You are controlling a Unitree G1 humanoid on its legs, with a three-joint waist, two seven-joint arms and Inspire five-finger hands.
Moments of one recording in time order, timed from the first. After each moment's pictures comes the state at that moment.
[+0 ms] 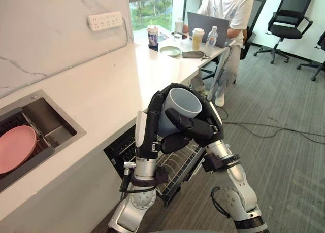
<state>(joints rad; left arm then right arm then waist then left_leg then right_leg) 0.10 0.07 -0.42 -0.16 0.47 -0.43 0.48 0.01 -0.11 0.21 -0.24 0.54 -0.07 0.21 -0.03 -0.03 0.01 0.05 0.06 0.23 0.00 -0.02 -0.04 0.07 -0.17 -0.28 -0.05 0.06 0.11</state>
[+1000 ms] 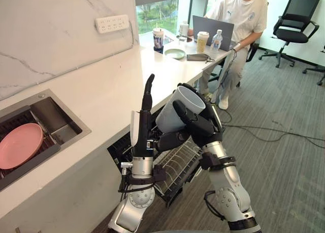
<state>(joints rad) 0.12 0.06 -0.39 -0.16 0.41 -0.41 0.51 0.03 -0.02 0.20 -0.21 0.65 -0.07 0.11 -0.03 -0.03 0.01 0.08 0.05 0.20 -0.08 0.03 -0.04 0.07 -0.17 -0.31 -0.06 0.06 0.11</state>
